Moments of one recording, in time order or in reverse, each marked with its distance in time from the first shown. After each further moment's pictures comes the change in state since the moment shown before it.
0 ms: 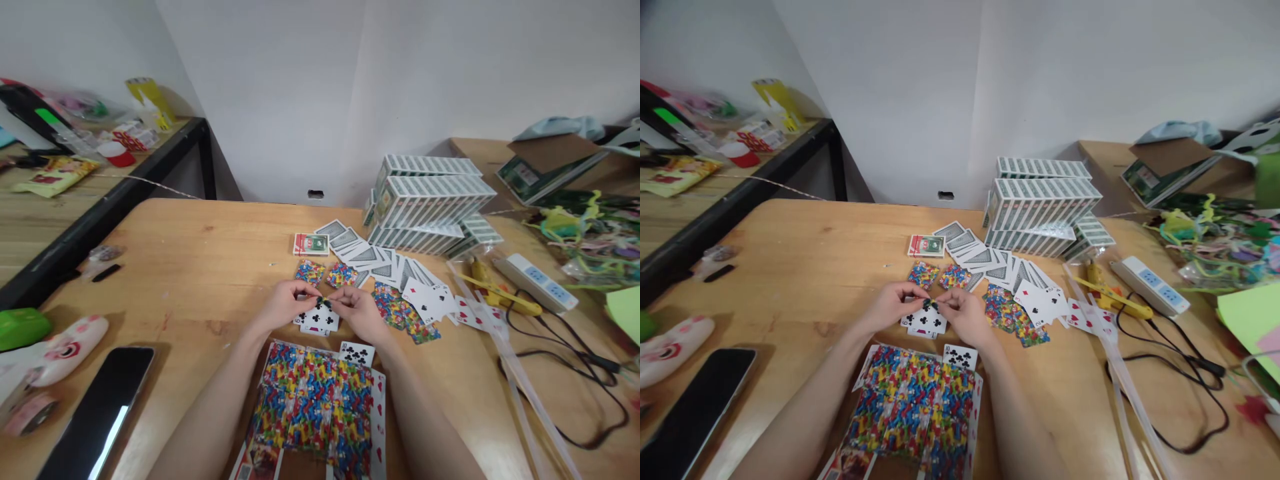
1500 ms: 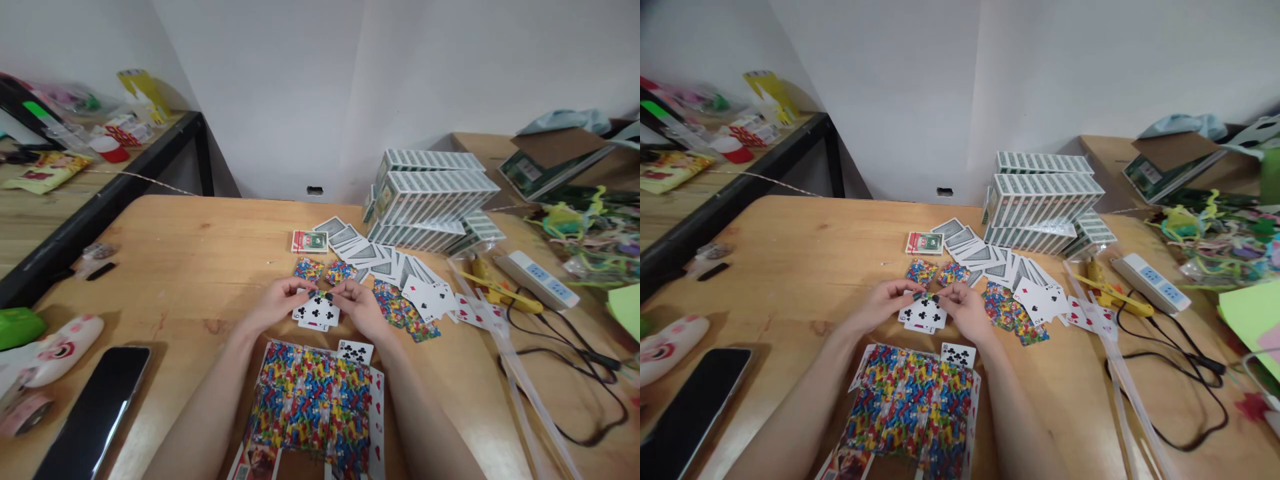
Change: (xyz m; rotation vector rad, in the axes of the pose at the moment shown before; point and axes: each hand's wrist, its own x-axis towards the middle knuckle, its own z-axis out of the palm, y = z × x) left_hand -0.005 0.009 -0.008 -0.253 -0.038 -0.129; right_hand 0.003 -0.004 -0.003 0.091 0.028 0.033
